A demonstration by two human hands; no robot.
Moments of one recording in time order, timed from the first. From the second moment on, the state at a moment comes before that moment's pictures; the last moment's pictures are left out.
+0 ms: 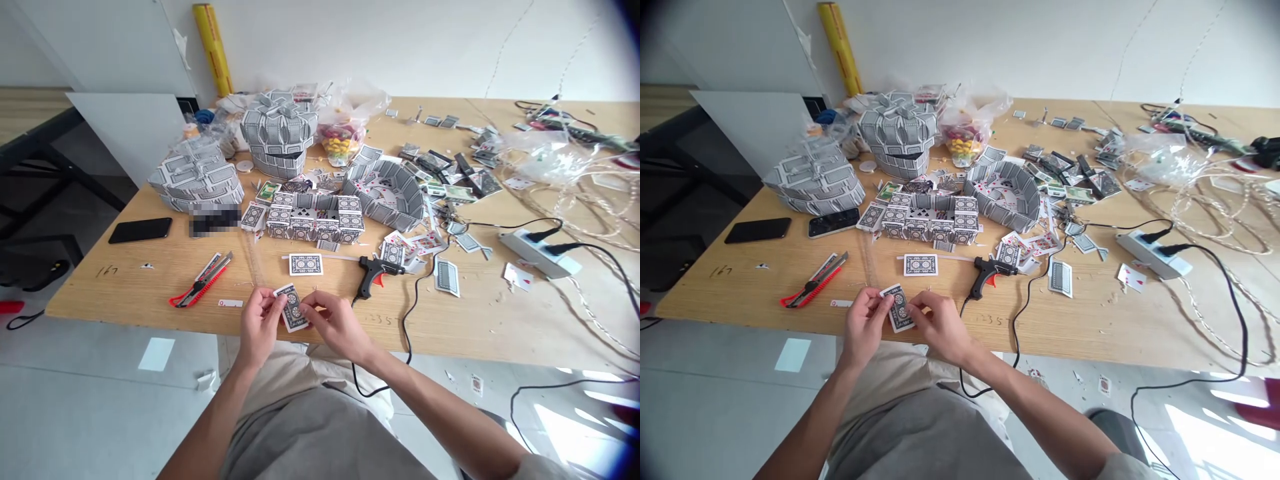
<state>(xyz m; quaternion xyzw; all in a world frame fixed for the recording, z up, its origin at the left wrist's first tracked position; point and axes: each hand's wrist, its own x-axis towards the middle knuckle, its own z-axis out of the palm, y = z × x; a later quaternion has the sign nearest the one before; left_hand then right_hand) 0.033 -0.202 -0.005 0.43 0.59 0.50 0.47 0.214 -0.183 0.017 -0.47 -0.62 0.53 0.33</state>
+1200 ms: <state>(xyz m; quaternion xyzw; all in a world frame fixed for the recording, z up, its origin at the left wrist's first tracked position) 0.027 -0.191 -0.015 0.32 0.55 0.56 0.54 0.261 -0.127 0.034 -0.43 -0.79 0.38 0.22</state>
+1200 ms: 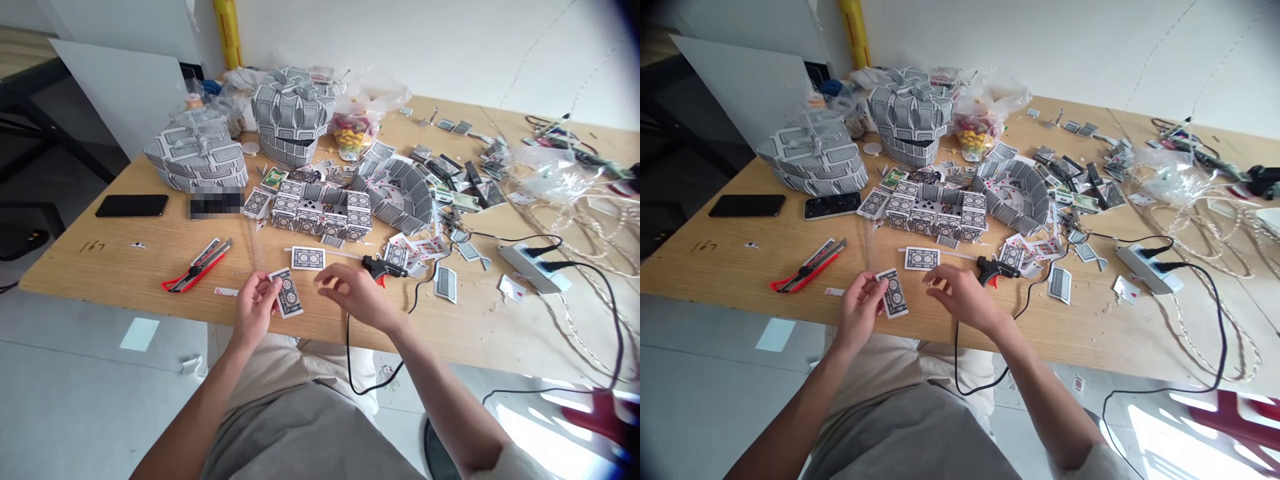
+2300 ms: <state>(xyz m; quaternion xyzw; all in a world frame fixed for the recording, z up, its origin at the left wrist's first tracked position) 0.016 -0.151 0.007 0.47 0.53 0.45 0.54 0.231 -0.101 -0.007 -0.35 -0.41 0.77 0.34</state>
